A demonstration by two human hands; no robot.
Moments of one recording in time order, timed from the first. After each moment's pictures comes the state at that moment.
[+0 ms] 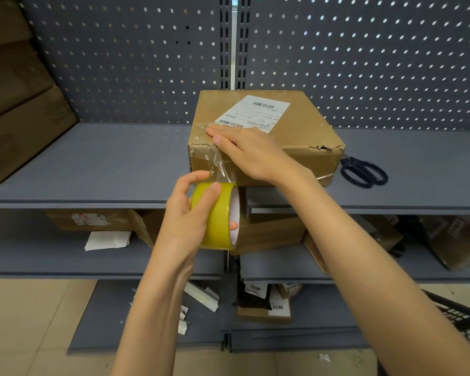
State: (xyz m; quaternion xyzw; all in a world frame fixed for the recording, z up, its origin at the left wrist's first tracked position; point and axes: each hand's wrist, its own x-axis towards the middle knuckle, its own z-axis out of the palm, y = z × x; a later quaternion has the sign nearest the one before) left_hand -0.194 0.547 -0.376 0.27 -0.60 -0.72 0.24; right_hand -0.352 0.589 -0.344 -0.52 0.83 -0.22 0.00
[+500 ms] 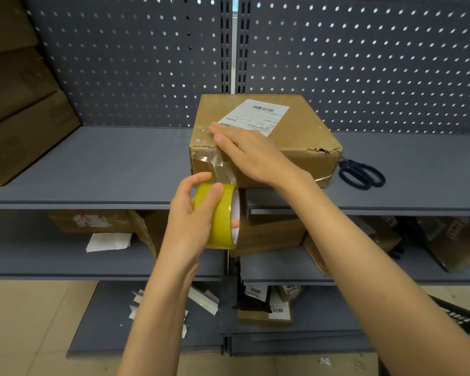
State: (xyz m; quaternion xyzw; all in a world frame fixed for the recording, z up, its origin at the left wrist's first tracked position) left_hand -0.194 0.551 -0.375 0.27 -0.60 -0.71 0.25; right_hand -0.350 0.590 -0.345 -0.52 0.81 -0.27 0.00
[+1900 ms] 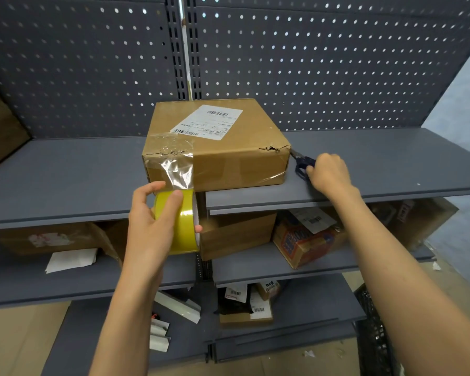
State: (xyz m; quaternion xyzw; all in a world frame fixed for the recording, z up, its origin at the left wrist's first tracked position) left_hand -0.195 0.575 -0.372 0.29 -0.63 -0.66 0.28; right_hand -0.448 0.745 -0.395 -0.10 0.98 -0.19 -0.06
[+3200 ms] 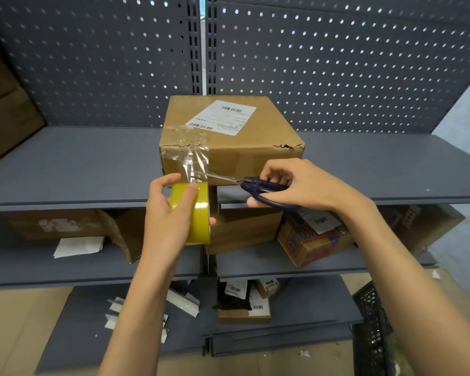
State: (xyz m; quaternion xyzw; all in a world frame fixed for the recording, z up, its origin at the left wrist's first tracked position) left_hand -0.196 0.570 -0.380 0.28 -0.62 -0.67 0.29; right_hand -0.346 0.721 -0.341 -0.42 0.86 -0.27 0.12
